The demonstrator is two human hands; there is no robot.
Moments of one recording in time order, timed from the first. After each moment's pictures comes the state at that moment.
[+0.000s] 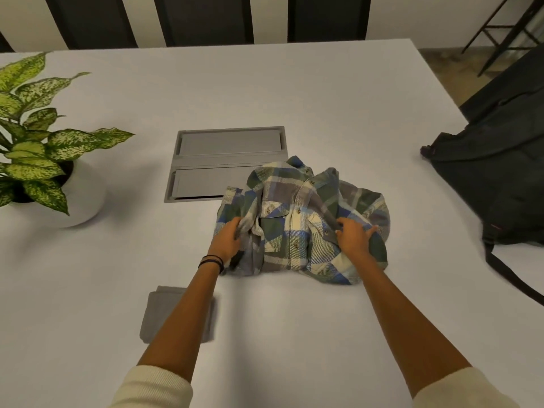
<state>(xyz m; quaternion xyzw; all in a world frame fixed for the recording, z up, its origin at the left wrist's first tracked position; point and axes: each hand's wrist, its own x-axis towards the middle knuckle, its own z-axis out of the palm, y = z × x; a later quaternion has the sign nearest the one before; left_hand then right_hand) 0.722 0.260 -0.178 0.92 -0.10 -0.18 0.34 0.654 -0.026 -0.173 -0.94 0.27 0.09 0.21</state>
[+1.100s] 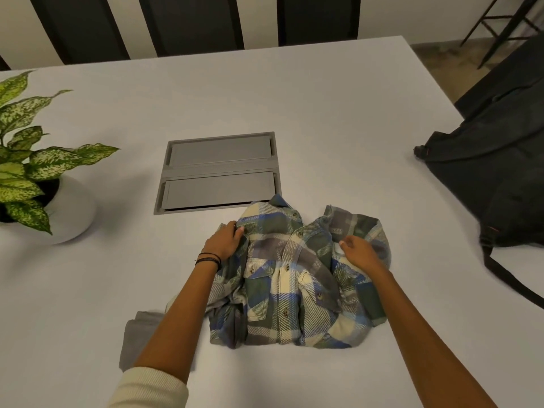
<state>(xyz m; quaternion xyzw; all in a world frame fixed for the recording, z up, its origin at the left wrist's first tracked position) 0.750 0.221 -0.175 0.95 -0.09 -0.22 0.20 0.628 -0.072 -0.178 -0.87 0.27 0.15 0.38</state>
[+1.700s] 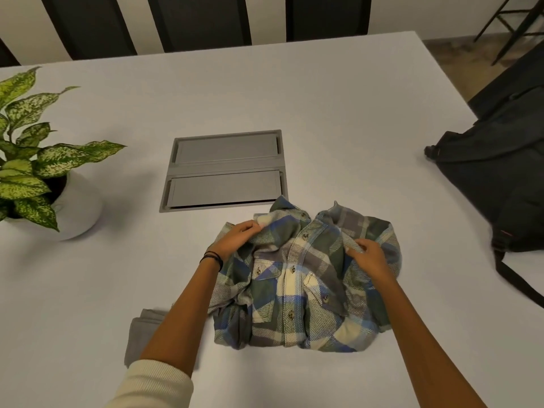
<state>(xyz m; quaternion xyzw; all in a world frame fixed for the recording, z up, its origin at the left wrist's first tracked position) 0.741 0.206 -0.153 0.78 -0.02 -0.35 0.52 0.619 -0.067 -0.171 -0.80 0.33 0.07 0.49</state>
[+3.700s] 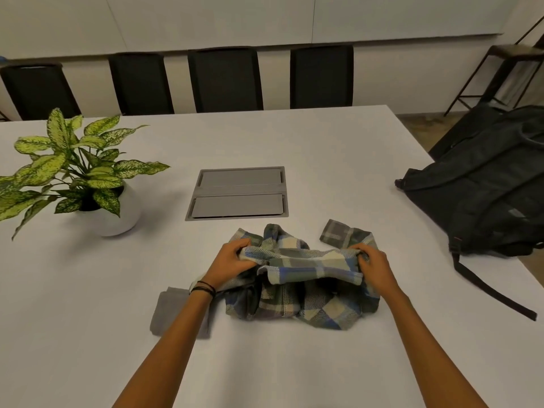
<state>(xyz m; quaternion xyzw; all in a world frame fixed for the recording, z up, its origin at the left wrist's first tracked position) 0.598 0.271 -0.085 0.85 -0.25 -0.06 0.46 0.498 -0.055 -0.095 -0.87 0.15 -0.09 0.47</state>
